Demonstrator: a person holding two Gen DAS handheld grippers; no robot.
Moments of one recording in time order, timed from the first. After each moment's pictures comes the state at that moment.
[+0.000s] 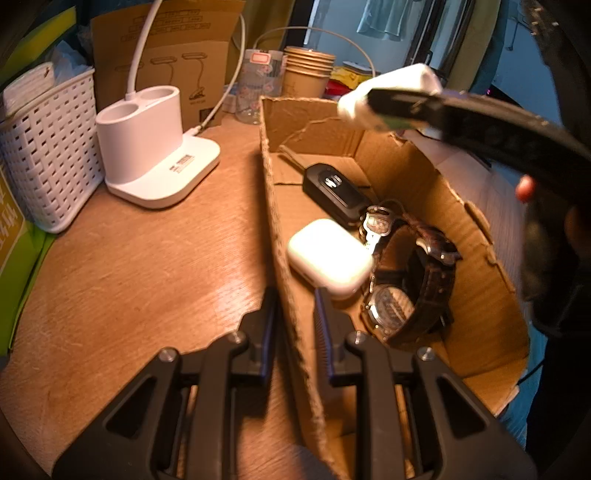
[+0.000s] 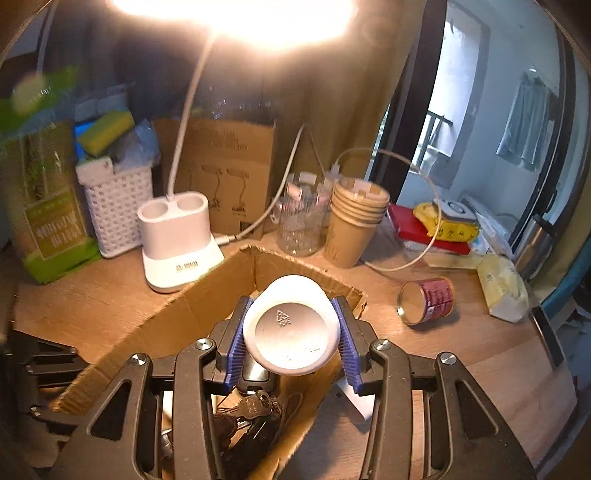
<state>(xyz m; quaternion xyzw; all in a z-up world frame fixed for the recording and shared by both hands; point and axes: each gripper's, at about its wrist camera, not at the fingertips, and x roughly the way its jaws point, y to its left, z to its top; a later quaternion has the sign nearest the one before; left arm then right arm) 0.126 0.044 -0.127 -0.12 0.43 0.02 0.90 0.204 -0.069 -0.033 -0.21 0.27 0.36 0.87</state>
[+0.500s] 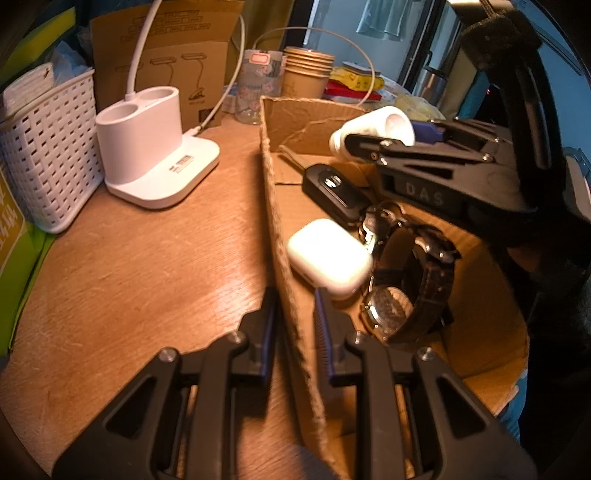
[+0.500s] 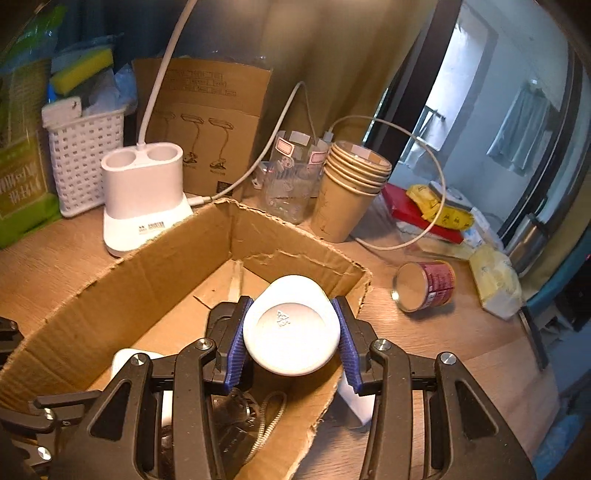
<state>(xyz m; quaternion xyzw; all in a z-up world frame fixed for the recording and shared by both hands) 0.127 0.045 -0.127 -0.12 0.43 0.02 0.90 0.216 -0.052 -0.072 -0.27 0.28 0.31 0.87</state>
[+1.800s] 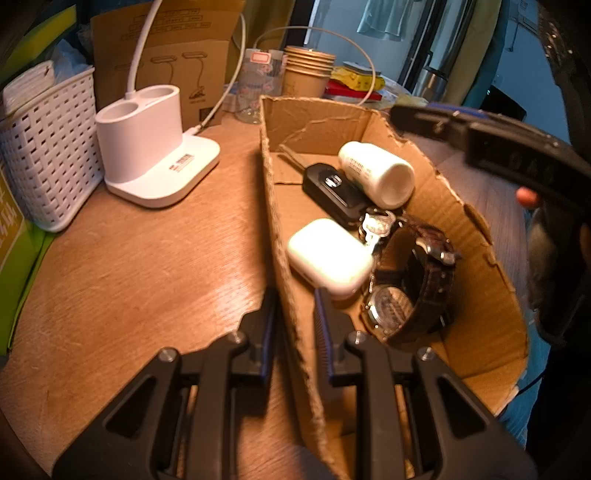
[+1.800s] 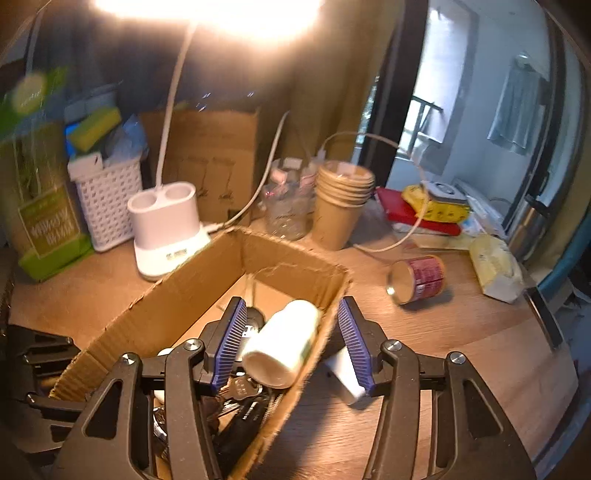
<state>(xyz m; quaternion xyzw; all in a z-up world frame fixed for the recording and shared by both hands) 0.126 0.043 -0.127 -0.12 0.43 0.02 0.90 0.205 -0.090 -0.029 -0.19 0.28 0.34 0.87</state>
